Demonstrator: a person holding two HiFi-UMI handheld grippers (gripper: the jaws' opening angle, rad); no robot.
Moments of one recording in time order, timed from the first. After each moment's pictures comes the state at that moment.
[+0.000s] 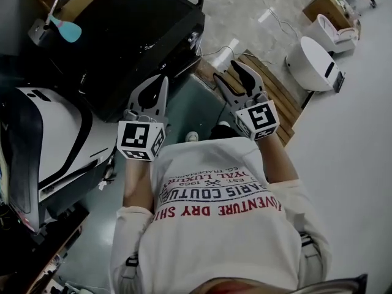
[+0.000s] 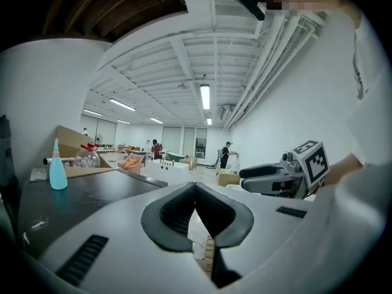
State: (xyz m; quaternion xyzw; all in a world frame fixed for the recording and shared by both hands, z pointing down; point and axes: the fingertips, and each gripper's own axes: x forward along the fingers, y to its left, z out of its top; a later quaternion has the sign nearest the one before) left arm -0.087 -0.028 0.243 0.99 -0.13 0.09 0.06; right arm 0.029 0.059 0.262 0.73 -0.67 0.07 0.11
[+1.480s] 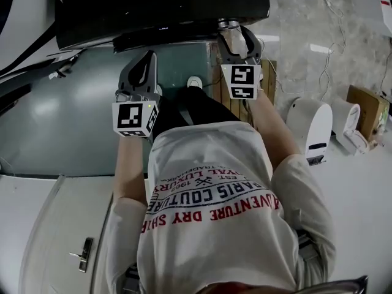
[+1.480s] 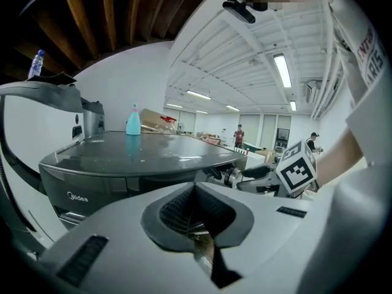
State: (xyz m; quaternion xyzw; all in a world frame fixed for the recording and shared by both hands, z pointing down) left arm -0.068 -0.058 0.419 0.84 -0.50 0.14 0.15; right arm 0.124 -0.108 0.491 0.53 -0.79 0.09 0.28
